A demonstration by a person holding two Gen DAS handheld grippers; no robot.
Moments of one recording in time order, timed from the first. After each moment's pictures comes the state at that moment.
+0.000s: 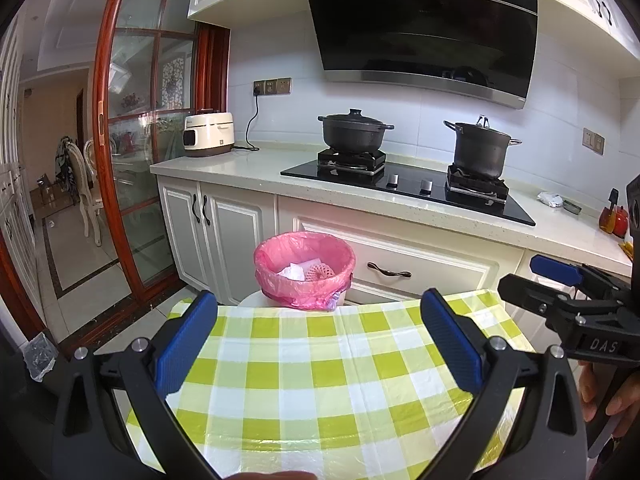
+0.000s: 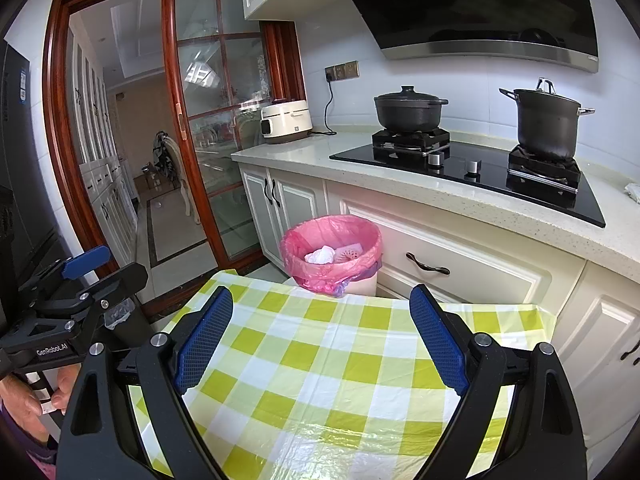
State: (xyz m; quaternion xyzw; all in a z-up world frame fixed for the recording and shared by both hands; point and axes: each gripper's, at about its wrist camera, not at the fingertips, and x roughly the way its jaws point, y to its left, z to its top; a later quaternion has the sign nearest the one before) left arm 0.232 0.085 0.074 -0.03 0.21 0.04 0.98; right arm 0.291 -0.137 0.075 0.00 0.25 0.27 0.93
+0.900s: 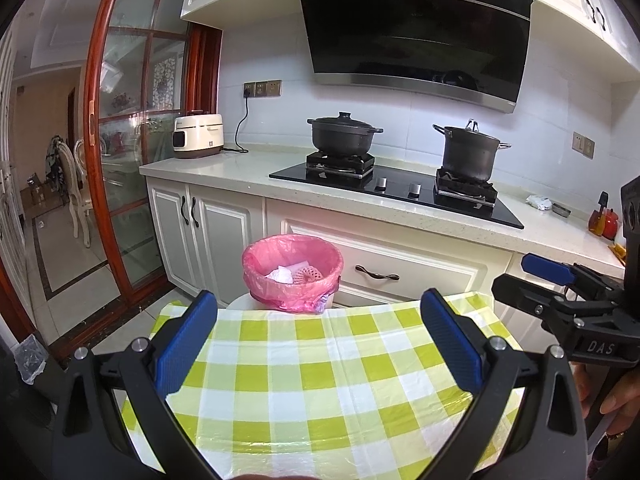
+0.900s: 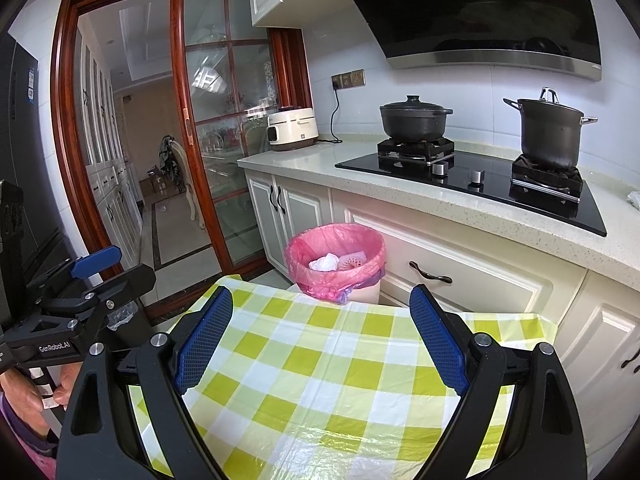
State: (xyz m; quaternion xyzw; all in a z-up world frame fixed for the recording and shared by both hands) left arm 0.234 0.082 0.077 -0.03 0.21 0.02 0.98; right arm 0.285 -0.144 0.083 0.00 0.24 0.28 0.93
